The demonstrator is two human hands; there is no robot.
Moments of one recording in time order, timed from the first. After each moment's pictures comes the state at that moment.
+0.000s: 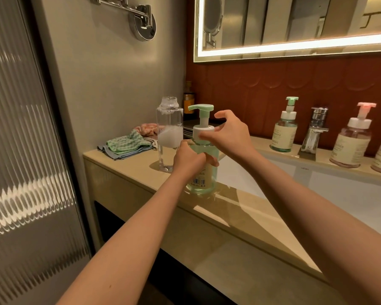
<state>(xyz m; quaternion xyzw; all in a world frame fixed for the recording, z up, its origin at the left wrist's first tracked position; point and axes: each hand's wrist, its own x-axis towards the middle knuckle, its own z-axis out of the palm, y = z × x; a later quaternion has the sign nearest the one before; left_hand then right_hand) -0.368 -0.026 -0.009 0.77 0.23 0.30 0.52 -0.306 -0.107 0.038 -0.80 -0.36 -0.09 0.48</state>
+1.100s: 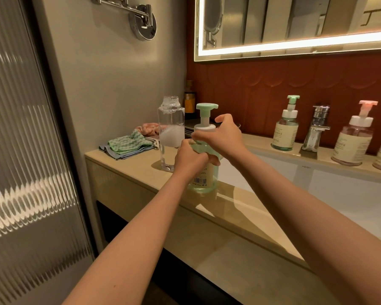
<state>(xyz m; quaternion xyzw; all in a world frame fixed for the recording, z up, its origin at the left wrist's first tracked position) -0.364 -0.020 -0.012 0.78 0.23 0.30 0.50 -0.316 -0.093 0.035 -0.80 -0.33 -0.04 0.51</state>
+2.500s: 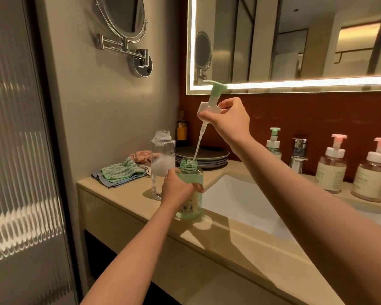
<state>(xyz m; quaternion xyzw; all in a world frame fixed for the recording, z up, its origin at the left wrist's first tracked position) -0.359 -0.013 -0.013 0.77 0.29 0.32 0.48 -0.310 -0.124 0.125 -0.70 -0.35 -0.16 0.60</state>
